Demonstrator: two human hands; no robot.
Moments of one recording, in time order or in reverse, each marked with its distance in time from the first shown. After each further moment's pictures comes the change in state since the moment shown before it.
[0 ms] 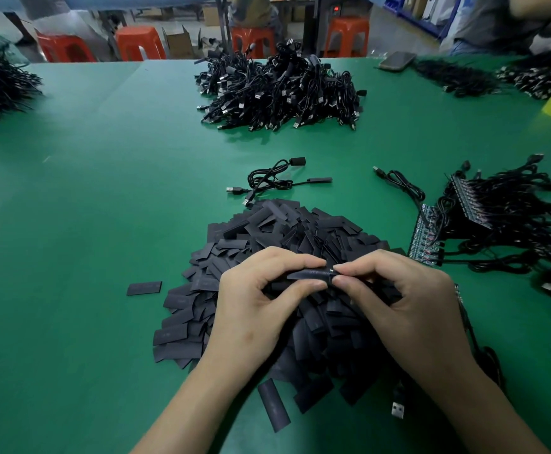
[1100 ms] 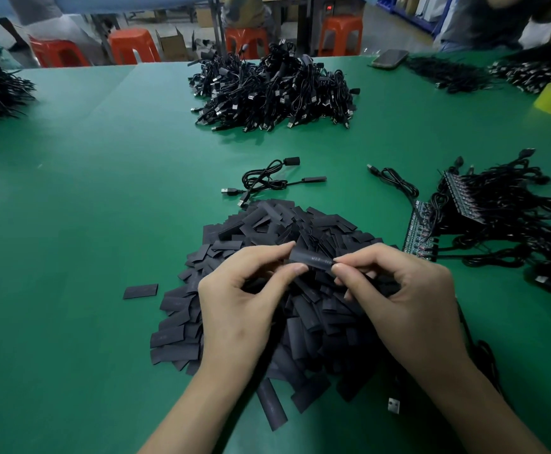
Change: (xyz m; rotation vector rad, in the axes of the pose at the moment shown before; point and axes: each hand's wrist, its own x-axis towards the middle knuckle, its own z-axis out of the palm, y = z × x) left_hand -0.006 -0.003 0.006 -0.061 0.235 -0.097; right_hand 0.001 -0.003 -0.001 0.040 0.059 0.095
